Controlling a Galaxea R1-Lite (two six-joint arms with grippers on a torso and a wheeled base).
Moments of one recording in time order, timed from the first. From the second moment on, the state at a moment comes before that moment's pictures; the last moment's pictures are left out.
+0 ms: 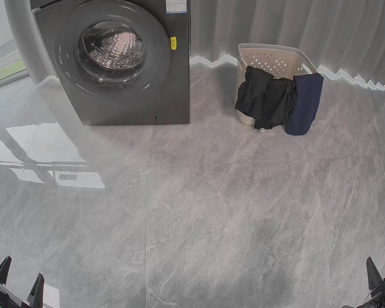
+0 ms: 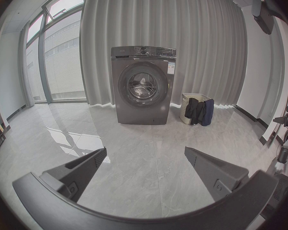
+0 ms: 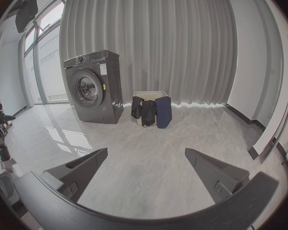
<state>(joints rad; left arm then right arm) 0.00 0.02 -0.02 0.01 -0.02 -0.02 0.00 0.02 -0.02 0.00 0.00 -0.02</state>
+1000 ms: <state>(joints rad) -0.01 0.02 -0.02 0.01 -0.01 -0.03 -0.01 0.02 -0.02 0.00 0.00 -0.02</state>
